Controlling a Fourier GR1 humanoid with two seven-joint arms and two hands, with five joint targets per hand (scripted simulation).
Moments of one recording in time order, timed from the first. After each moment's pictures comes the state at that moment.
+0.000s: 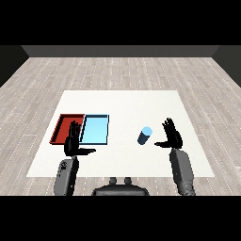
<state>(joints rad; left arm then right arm) -0.01 0.04 0.06 -1.54 0.14 -0.09 -0.46 -0.20 -0.18 -0.22 -1.19 -0.28 0.32 -0.28</state>
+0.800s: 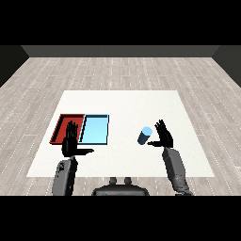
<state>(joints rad) 0.00 0.04 0.08 -1.57 0.17 -0.10 -0.45 -0.27 -0.13 -0.18 -1.03 -0.26 0.28 -0.33</state>
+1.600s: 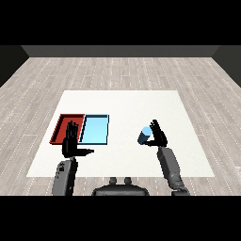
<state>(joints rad) 0.02 0.04 0.07 -1.60 0.16 -0.09 -0.43 -0.31 -0.09 -0.14 -0.94 -0.24 0.26 -0.37</state>
